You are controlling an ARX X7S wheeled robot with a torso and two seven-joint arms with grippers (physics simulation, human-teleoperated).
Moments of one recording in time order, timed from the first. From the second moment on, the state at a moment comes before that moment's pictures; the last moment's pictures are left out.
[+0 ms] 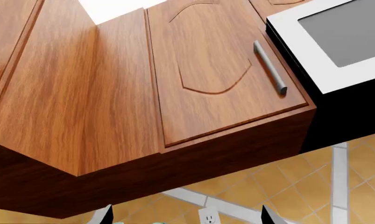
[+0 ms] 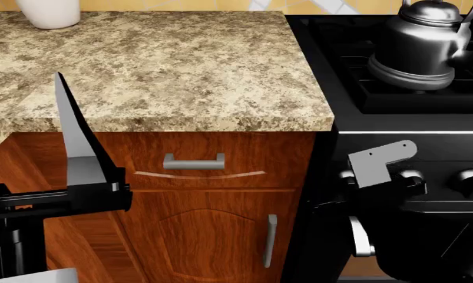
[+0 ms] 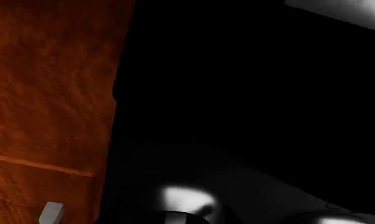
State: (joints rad) left arm -1.33 -1.15 1.61 1.03 -0.34 -0.22 -1.56; right arm 0.68 0.74 -0.57 -0.25 0.98 0.91 0.66
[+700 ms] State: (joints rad) left arm -1.33 -1.15 1.61 1.04 -0.34 -0.22 -1.56; right arm 0.79 0.71 -0.79 -0.30 0.74 1.06 0.62
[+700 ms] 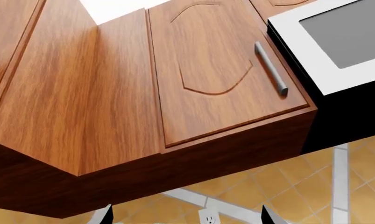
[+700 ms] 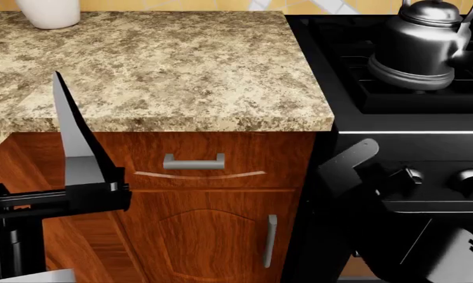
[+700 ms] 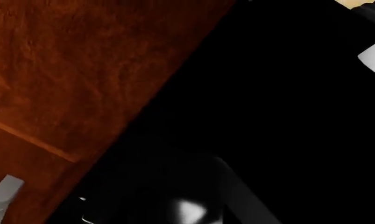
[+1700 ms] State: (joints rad) left arm -1.33 -1.15 1.60 1.03 -0.34 -0.22 -1.56; right arm 0.85 0.75 -0.84 -0.37 0.82 1.17 0.62
